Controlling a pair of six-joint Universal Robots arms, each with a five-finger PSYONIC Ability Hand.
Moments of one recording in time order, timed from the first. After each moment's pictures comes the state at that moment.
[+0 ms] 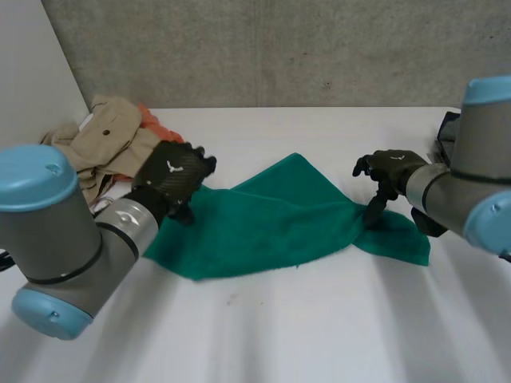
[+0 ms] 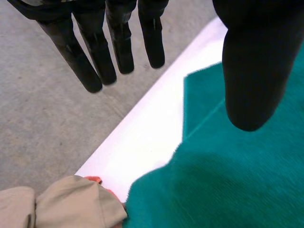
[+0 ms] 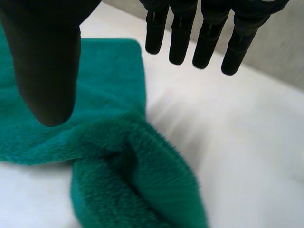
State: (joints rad) left arm 4.26 -1.89 -1.63 3.38 -1.42 3.61; right arm 1.88 -0.89 1.02 0.39 1.45 2.95; left_hand 0.44 0.45 0.45 0.44 0.26; right_hand 0.39 0.40 0.40 0.38 0.19
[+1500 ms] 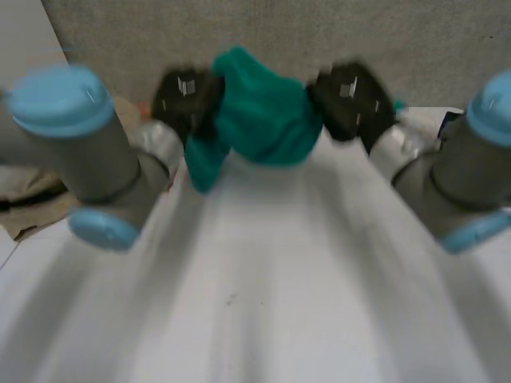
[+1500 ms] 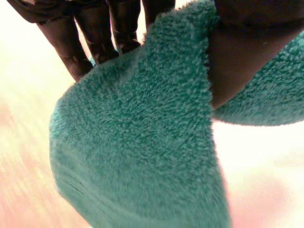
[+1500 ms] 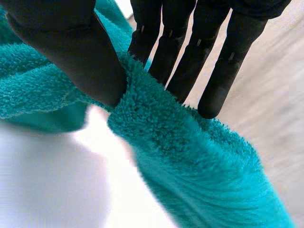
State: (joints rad) left arm 4.19 -2.11 -1.18 3.34 -1.53 3.39; right arm 1.99 -1.12 1.32 -0.33 1.21 2.71; left_hand 1.16 1.13 1.13 1.13 0.95; right_hand 1.09 1.17 1.19 1.20 0.99
